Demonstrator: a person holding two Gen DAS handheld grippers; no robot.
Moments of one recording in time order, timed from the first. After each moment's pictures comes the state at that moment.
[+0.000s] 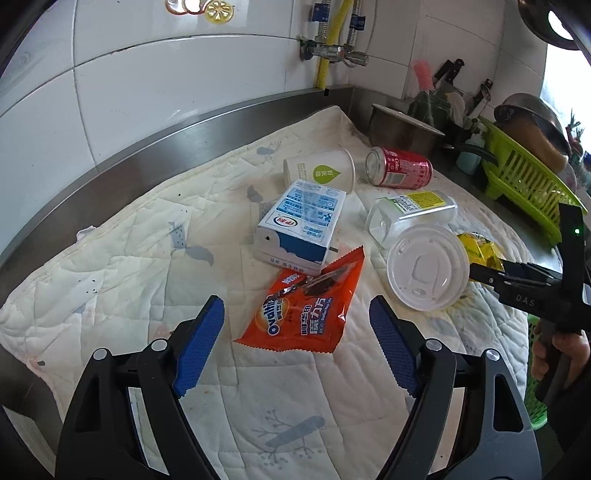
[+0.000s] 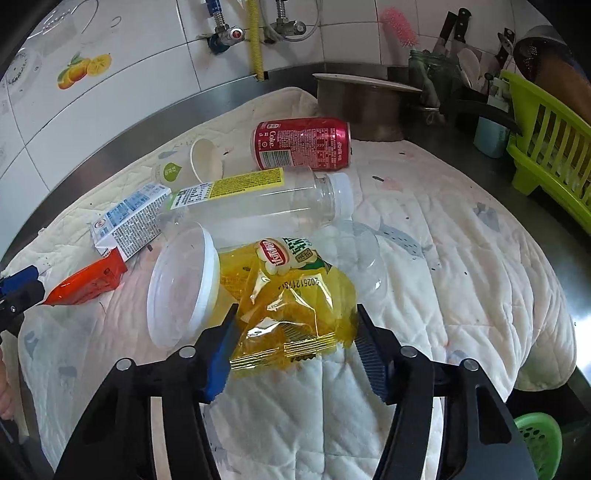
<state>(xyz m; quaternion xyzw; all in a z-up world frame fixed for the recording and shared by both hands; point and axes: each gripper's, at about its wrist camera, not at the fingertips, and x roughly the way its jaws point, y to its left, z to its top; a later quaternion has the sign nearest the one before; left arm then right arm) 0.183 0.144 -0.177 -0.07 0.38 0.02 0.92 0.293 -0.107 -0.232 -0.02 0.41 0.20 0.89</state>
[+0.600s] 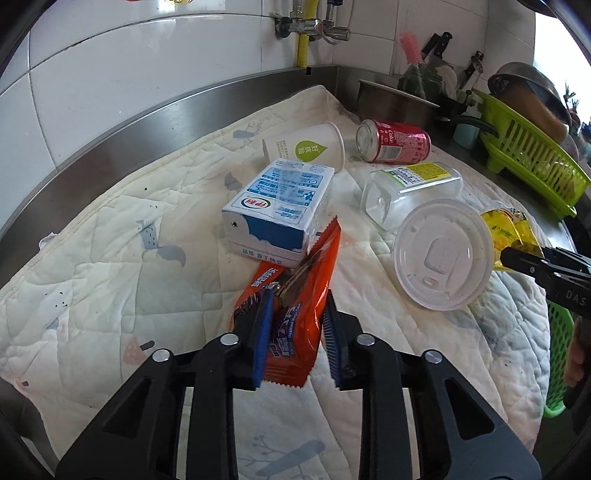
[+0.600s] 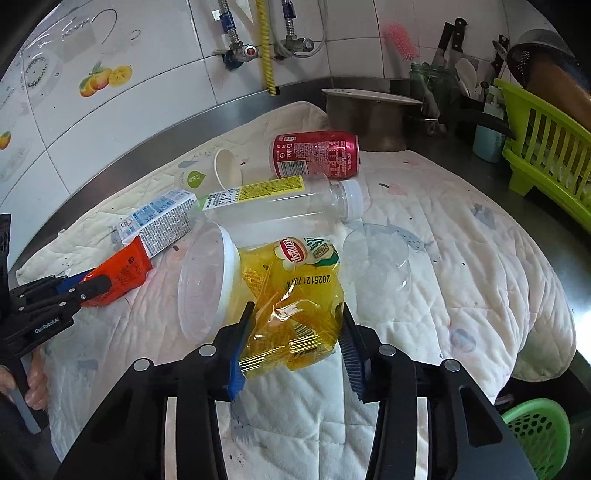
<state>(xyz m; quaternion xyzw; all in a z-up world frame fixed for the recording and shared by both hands) 0.207 0.132 -0.205 -0.03 0.40 0.00 0.92 0.262 -0.110 -0.219 0.00 0.39 0.22 0.89</state>
